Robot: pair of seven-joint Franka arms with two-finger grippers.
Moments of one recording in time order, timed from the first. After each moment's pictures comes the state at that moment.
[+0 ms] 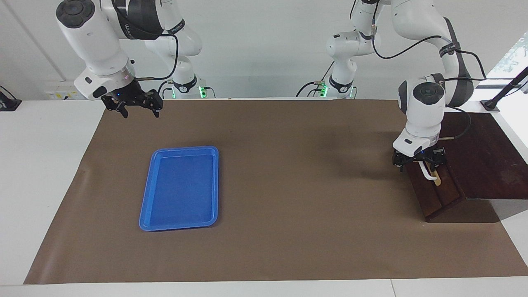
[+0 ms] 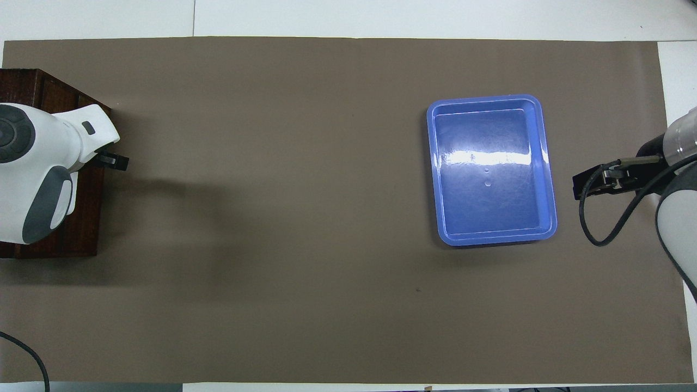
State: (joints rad) left arm 0.08 0.15 -0.11 -2.02 0.45 2.29 0.01; right arm -0.13 -0.04 0.16 -1.71 -0.02 1.55 0.01
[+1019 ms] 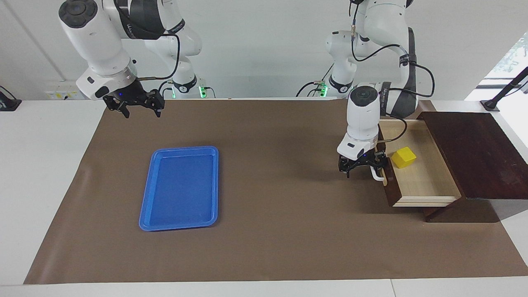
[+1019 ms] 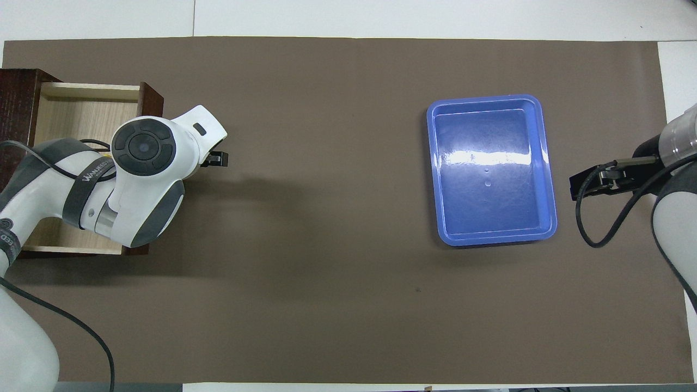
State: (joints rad) left arm -0.20 0.20 -0.12 -1.98 0.40 2.26 -0.42; right arm -0.13 -0.04 0.16 -1.71 -0.02 1.55 0.01
